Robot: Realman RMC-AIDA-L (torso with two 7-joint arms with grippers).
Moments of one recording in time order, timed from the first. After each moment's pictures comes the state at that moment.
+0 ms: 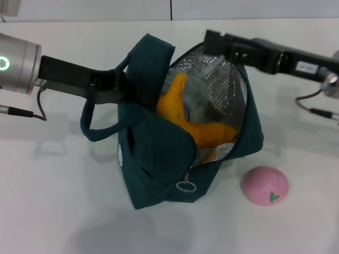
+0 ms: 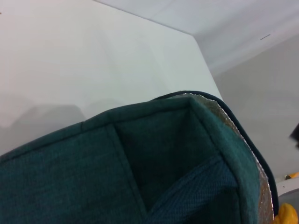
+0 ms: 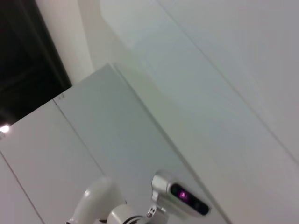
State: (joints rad) left arm -0.63 -2.05 0.87 1.08 2.10 1.79 -2.67; right arm 0.72 2.01 -1.02 -0.35 -1.31 -1.69 1.59
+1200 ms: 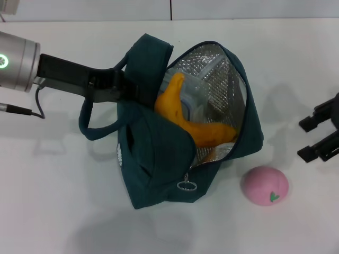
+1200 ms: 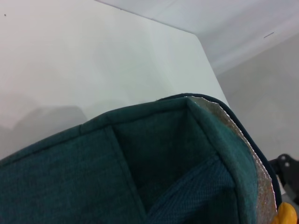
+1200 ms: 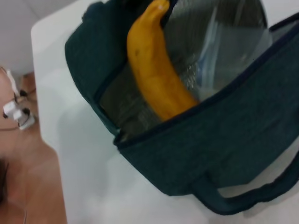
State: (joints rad) left arm -0.64 -2.04 0.87 1.08 2.11 1.79 -2.67; right arm 0.70 1.91 -1.04 -1.19 -2.25 -1.94 2.06
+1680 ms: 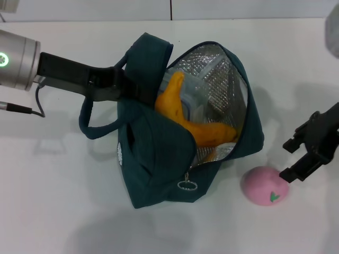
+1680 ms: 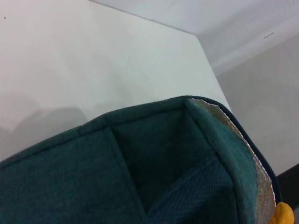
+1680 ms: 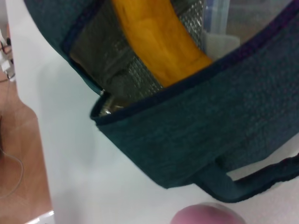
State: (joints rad) left arm -0.64 -2.04 0.87 1.07 2.11 1.79 -2.67; right arm 0.80 2.01 -1.11 -1.08 -2.47 -1.86 2.08
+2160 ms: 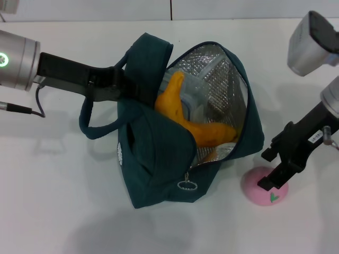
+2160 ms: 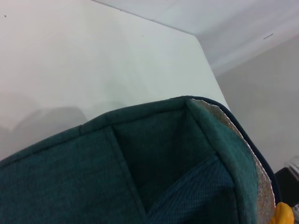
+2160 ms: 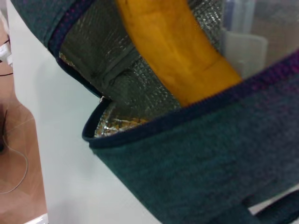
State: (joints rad) left arm -0.64 -2.03 0.87 1.07 2.10 1.79 -2.67; right arm 0.84 2.02 -1.23 -0.93 -2.41 -1.73 2.08
